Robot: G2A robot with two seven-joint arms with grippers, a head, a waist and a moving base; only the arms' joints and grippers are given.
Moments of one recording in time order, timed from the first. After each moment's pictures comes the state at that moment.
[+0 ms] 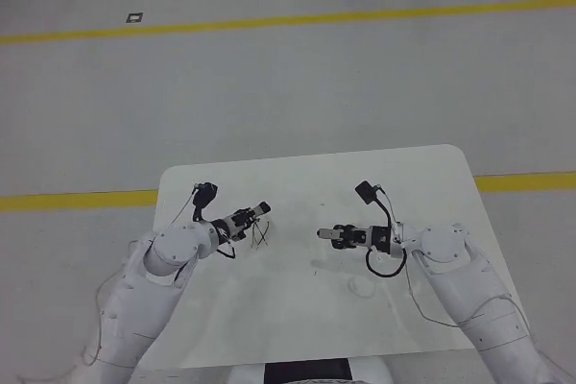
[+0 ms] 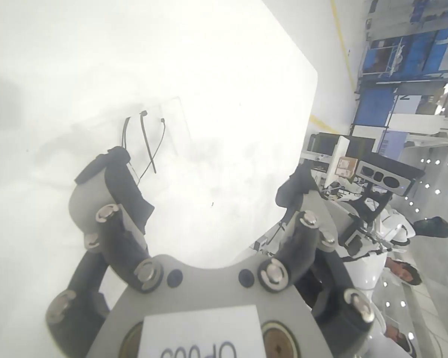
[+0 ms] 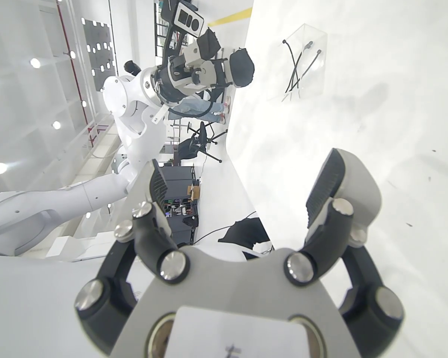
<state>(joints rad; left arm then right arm) 1.35 -1.12 -1.23 -1.65 0.20 0.34 -0.72 -1.33 -1.16 1.23 -1.49 0.01 -0.23 1.06</state>
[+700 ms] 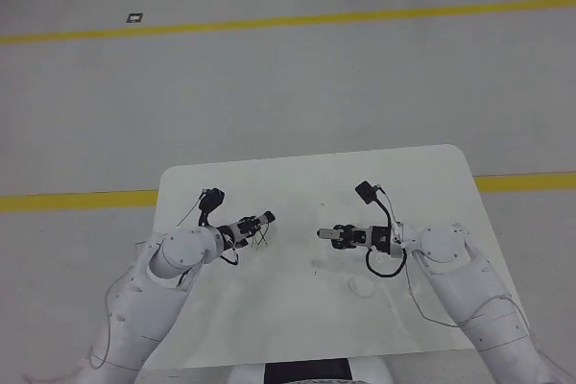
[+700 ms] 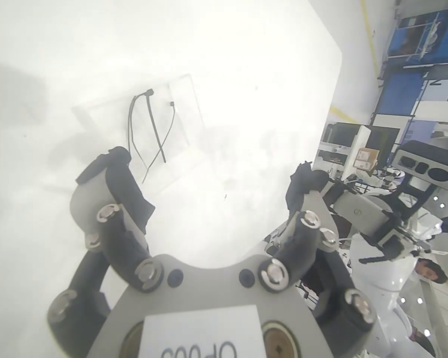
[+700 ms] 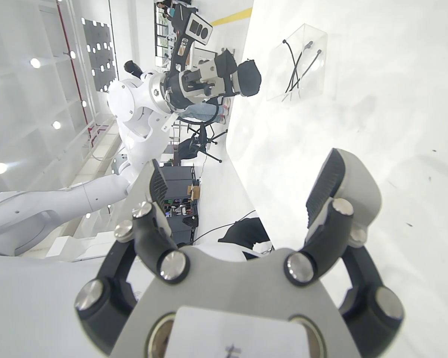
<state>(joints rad) 1.36 -1.14 -1.21 -1.64 0.28 0.34 -0.76 -1.33 -1.16 1.23 -1.49 0.01 -0.23 1.06</state>
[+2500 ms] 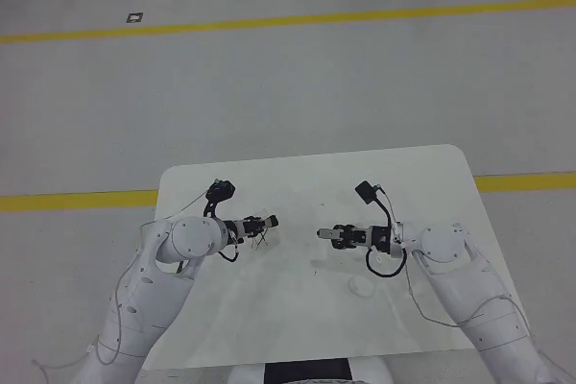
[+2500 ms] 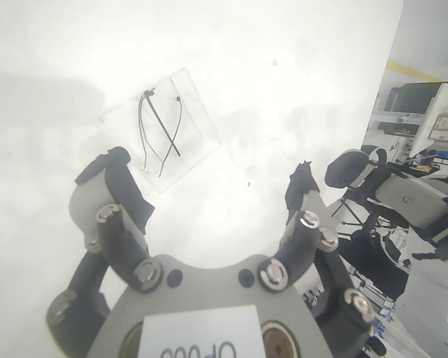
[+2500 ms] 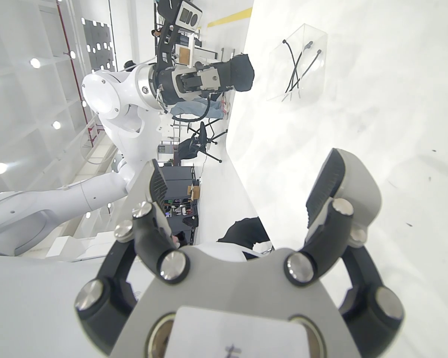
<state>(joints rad) 1.29 -1.17 -1.20 -1.65 0.53 0.34 -0.99 -1.33 -1.16 1.23 -1.49 0.01 -0.23 1.06</state>
